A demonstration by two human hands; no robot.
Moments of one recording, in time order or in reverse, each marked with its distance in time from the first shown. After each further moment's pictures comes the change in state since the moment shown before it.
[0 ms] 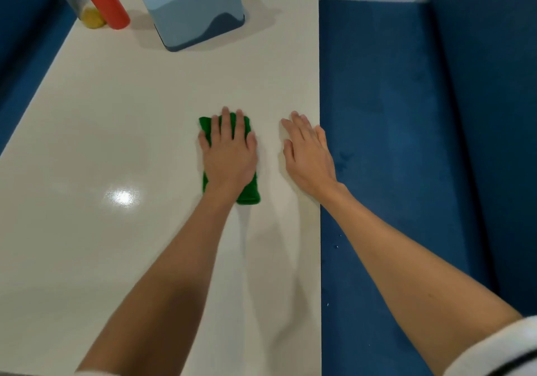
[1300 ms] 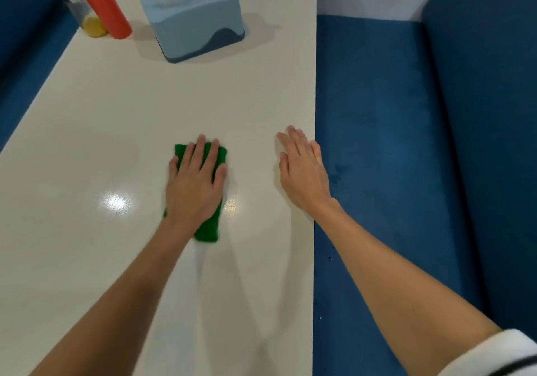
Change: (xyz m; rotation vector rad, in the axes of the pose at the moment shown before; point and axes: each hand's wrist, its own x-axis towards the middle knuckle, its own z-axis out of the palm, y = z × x) left_hand -0.031 -0.057 -0.013 0.021 0.013 0.101; right_hand 0.000 0.000 0.001 -0.042 0.026 0.003
